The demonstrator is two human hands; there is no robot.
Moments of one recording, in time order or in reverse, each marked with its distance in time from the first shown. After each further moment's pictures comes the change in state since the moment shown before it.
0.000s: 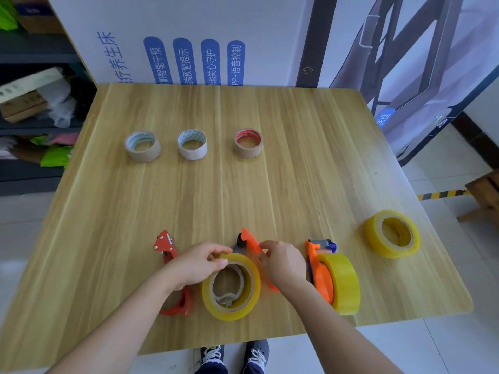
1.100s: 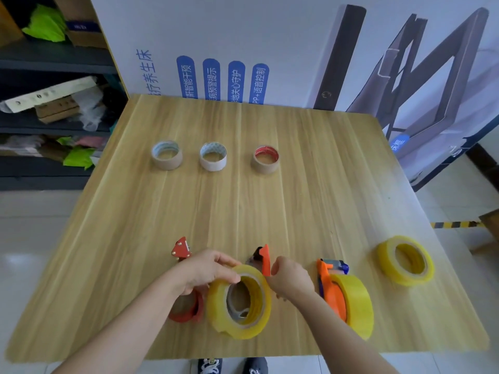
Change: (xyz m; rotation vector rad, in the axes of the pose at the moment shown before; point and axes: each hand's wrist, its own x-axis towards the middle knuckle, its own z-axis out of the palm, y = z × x) left_hand -0.023 0.010 -0.022 -0.350 -0.082 -0.157; right_hand -0.003 -0.020 -0.014 0.018 -0.280 0.130
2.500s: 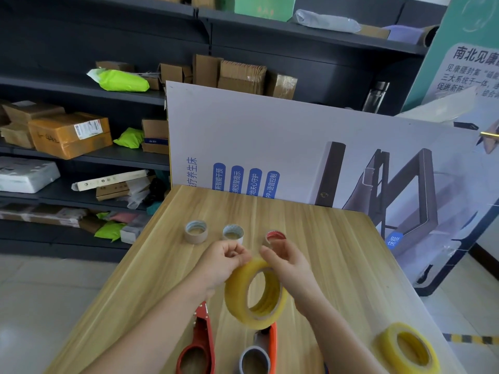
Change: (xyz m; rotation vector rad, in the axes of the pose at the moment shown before) left_hand -0.117 0.086 -0.012 -0.205 0.482 0.661; right_hand -0.105 -0.104 -0.110 0.697 0.246 -0.532
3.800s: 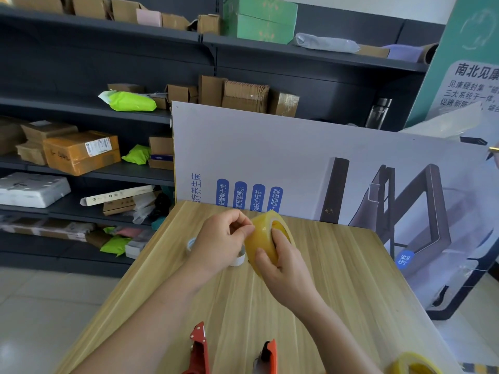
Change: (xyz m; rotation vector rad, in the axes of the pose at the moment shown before) left_hand 0.001 0.082 -0.001 0.307 0.297 0.460; right_hand -0.002 -0.051 -0.006 -0.211 -0.015 -0.545
